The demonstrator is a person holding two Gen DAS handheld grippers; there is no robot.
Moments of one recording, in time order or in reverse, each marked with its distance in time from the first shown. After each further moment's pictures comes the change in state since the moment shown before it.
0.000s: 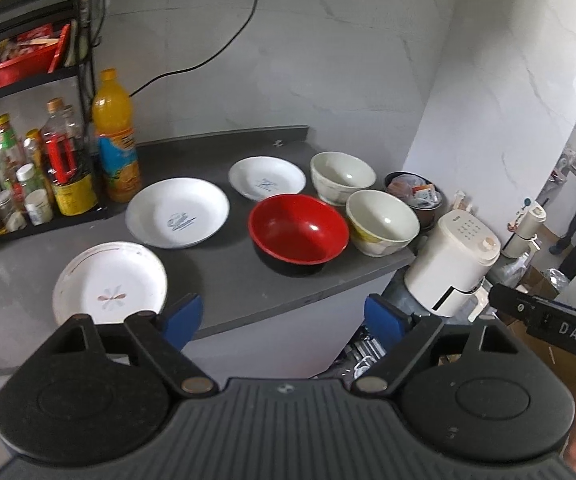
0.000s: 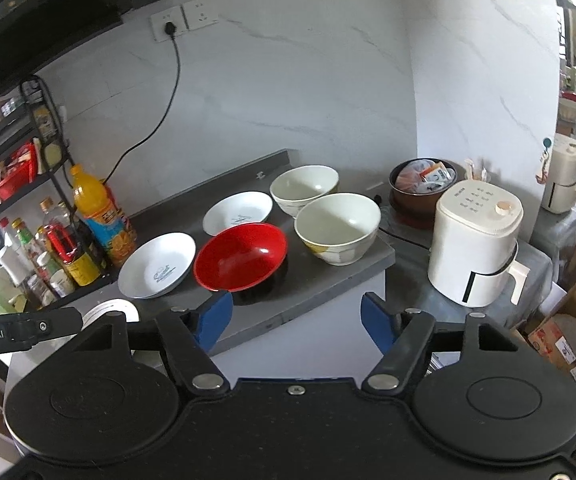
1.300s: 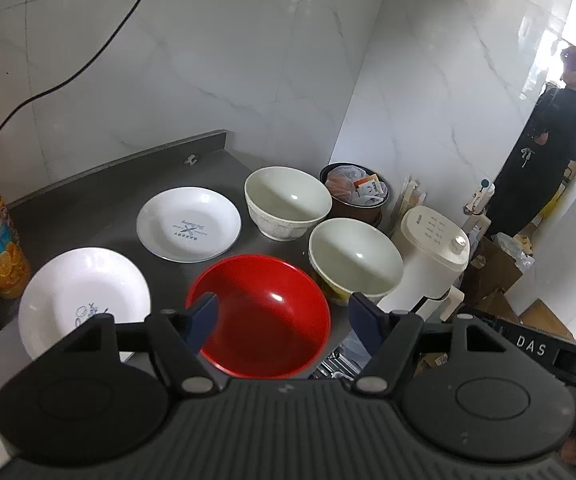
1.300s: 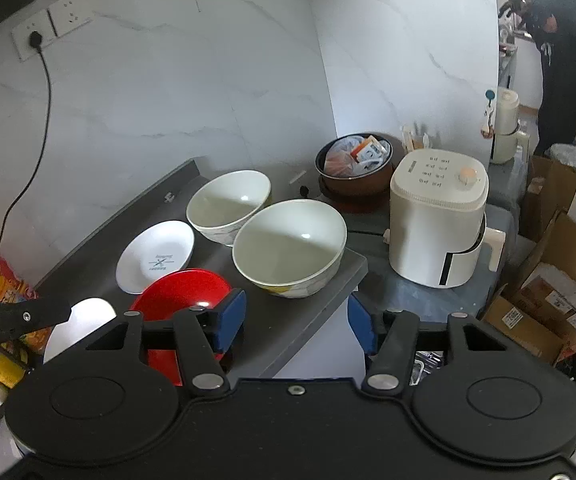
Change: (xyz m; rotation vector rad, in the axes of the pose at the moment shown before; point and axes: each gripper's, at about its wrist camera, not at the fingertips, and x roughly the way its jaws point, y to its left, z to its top) left arm 0.169 0.023 0.117 0.167 0.070 -0.277; right arm 0.141 0.014 0.046 0.244 0.026 -0.265
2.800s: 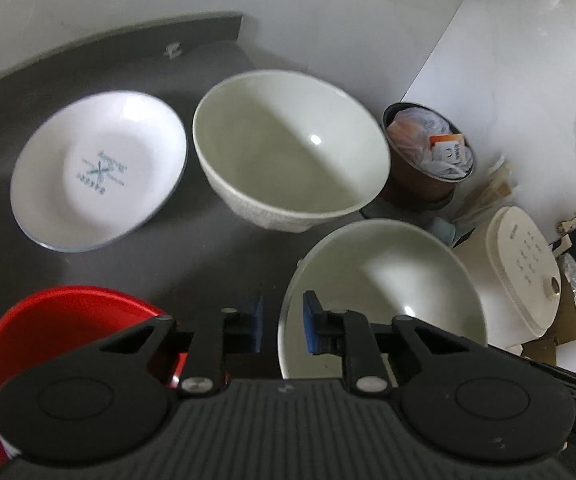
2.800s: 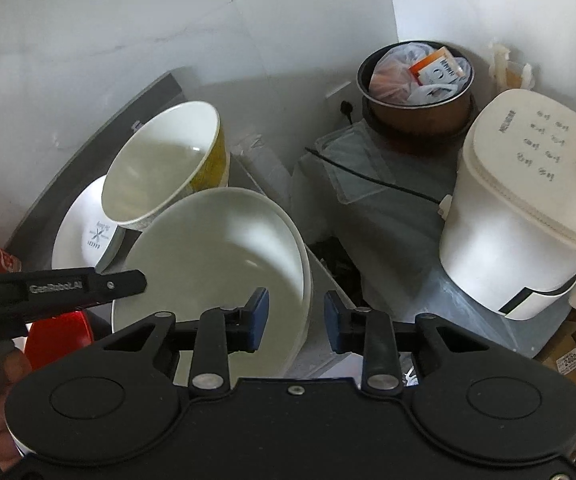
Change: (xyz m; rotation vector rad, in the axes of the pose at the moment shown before) left arm 0.282 -0.043 0.042 -0.246 0.280 0.162; right arm 0.241 -0.067 0.084 -0.115 0.362 0.198
